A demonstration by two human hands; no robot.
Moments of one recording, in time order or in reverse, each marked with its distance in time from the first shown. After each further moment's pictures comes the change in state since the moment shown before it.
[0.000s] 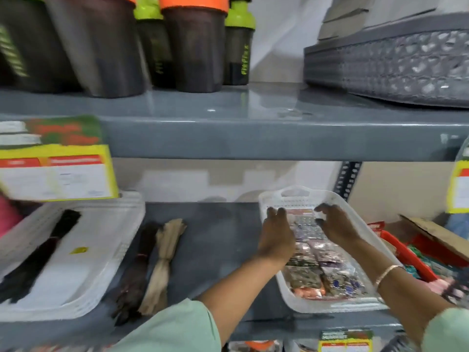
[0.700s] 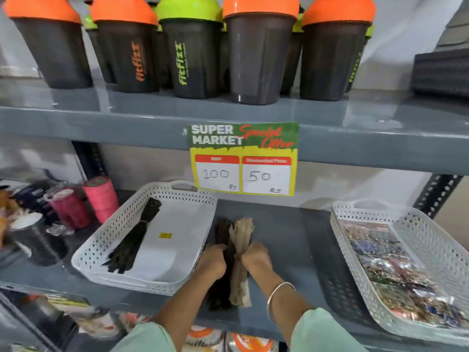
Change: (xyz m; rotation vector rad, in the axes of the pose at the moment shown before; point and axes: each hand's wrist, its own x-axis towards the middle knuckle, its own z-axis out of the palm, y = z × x) left_hand -0.058 -0.261 -0.134 0.084 0.031 -0.467; right_hand -0.103 -0.287 0.168 0.446 -0.527 0.183
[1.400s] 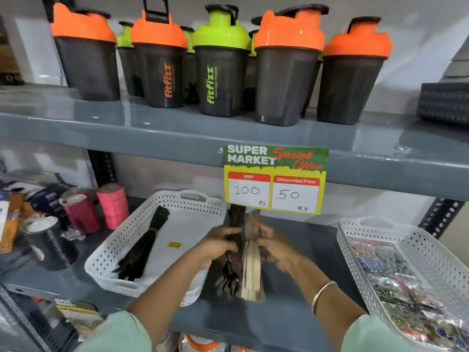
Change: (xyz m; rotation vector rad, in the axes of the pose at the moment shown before) left_hand -0.010 0.024 -0.077 -0.542 -0.164 0.182; right_hand -0.024 -0.037 -0.063 0.498 -0.327 -0.265
